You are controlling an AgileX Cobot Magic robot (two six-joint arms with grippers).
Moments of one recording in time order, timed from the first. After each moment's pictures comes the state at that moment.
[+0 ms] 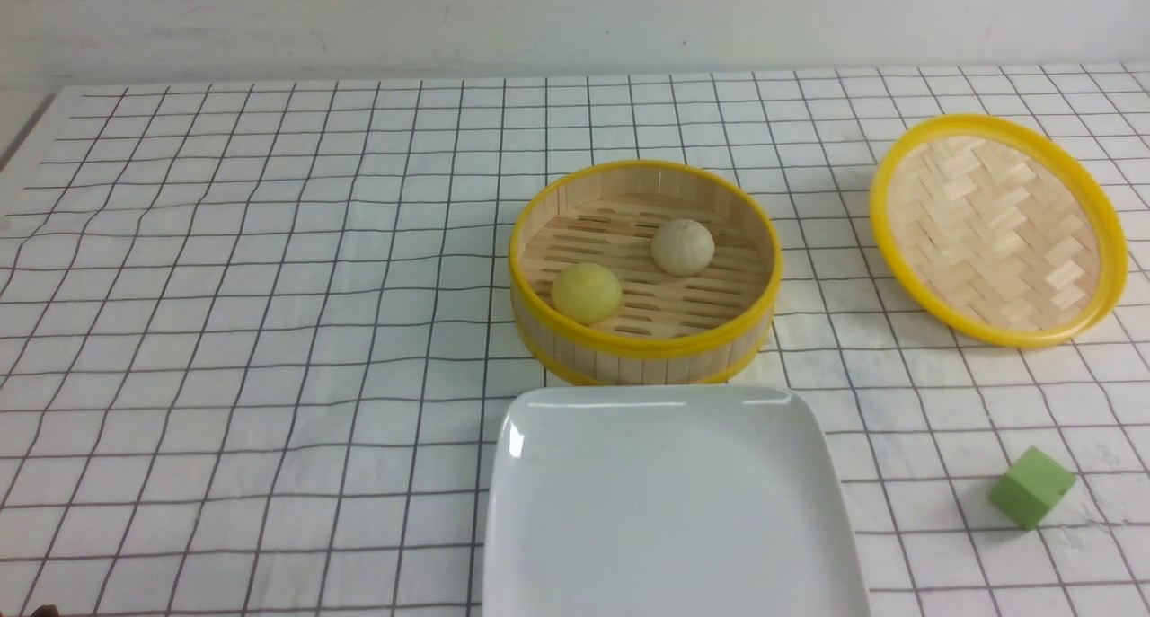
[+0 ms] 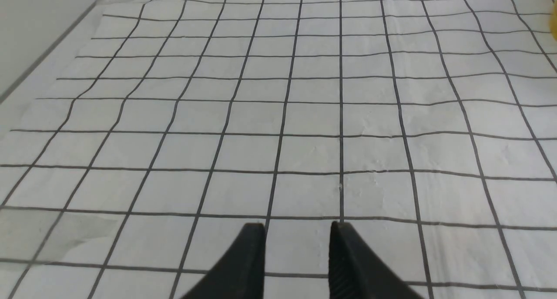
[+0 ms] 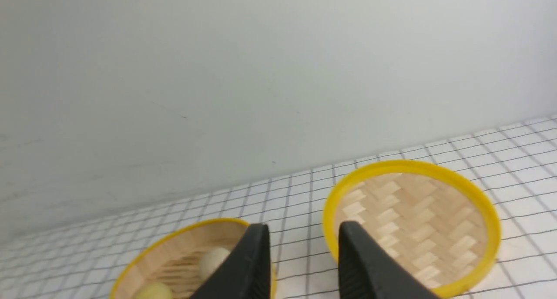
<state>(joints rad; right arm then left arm) -0.12 -0.02 -0.35 0.58 0.43 -0.14 0.04 -0.01 0.02 0.12 0.39 -0.05</state>
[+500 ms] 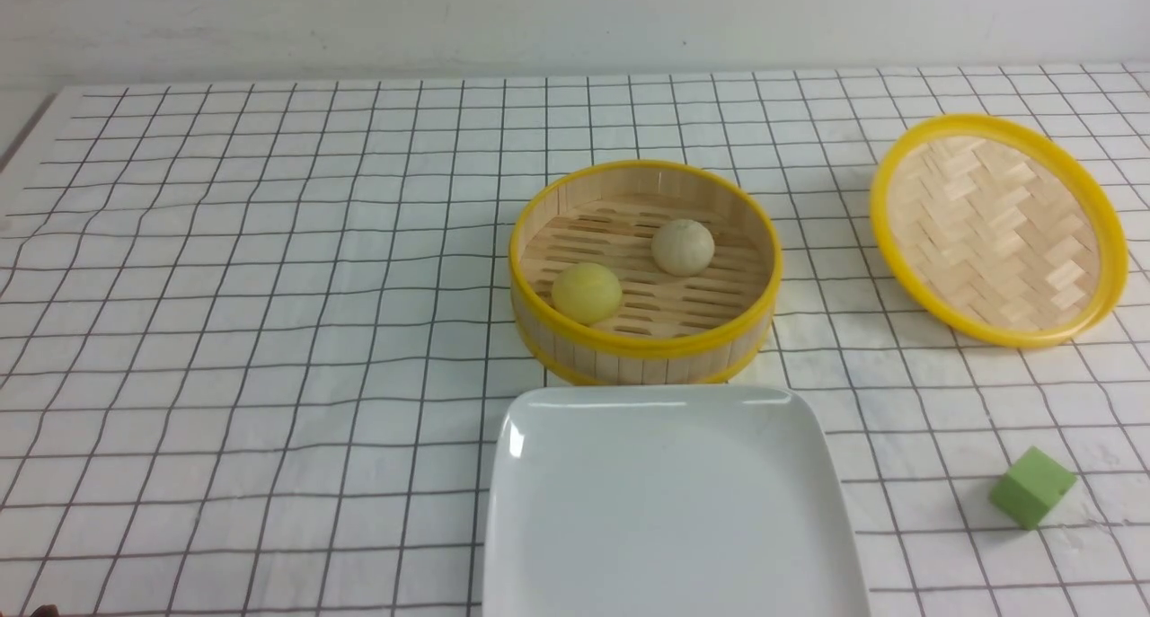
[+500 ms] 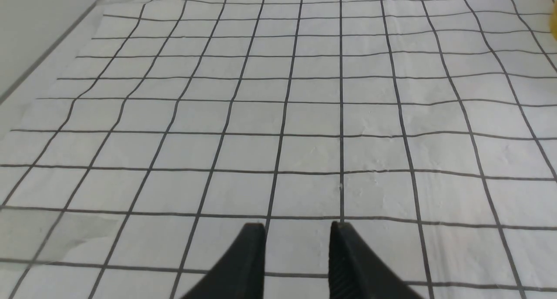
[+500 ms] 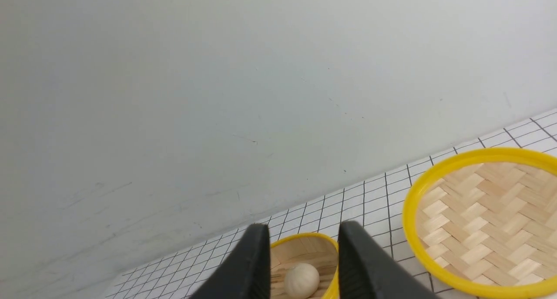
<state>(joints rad) -0.12 -0.02 -0.35 0.77 0.42 -0.14 0.04 -0.01 0.02 0.12 0.39 -0.05</state>
